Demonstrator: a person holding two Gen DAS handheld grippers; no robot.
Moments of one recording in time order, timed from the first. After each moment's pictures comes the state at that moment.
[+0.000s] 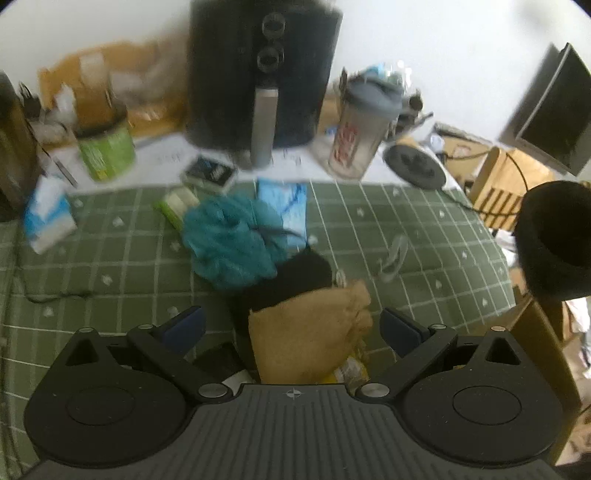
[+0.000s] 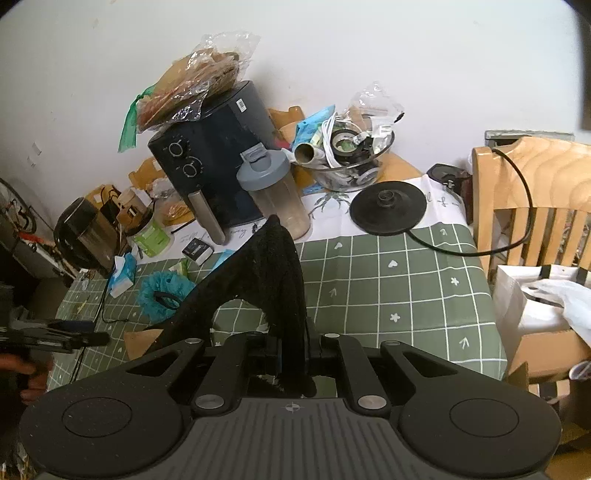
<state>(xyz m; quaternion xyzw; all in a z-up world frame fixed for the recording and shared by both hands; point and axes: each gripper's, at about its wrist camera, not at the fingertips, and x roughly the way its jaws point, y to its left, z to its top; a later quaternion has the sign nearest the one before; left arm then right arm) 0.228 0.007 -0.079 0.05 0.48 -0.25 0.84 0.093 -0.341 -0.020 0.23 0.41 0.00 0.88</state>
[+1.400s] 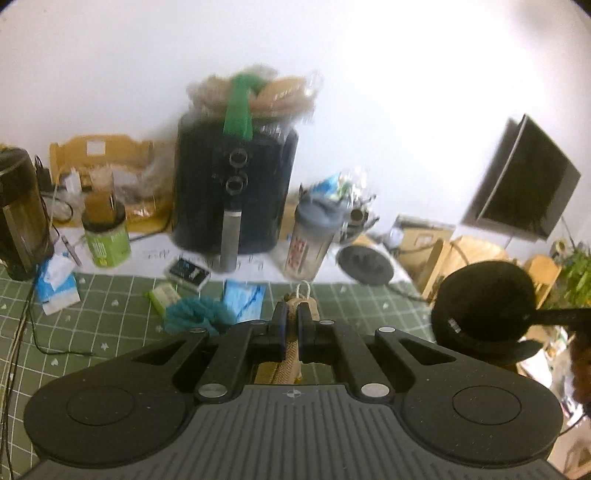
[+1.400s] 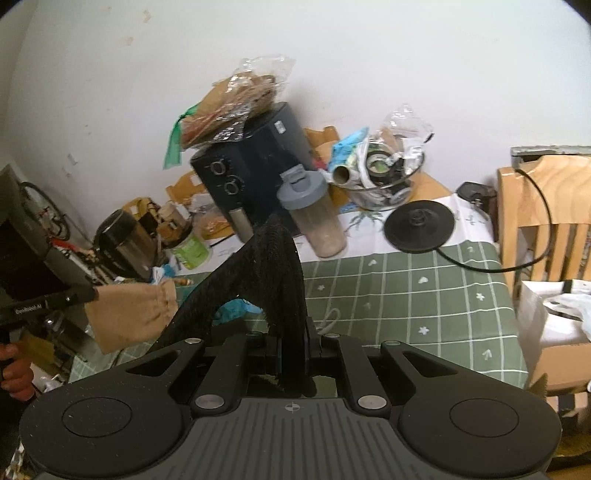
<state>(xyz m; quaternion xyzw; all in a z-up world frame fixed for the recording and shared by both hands) 0.162 -0.004 0.030 -0.01 0.34 -0.27 0.90 0.077 -0.338 0.004 0.24 0.38 0.05 0.89</state>
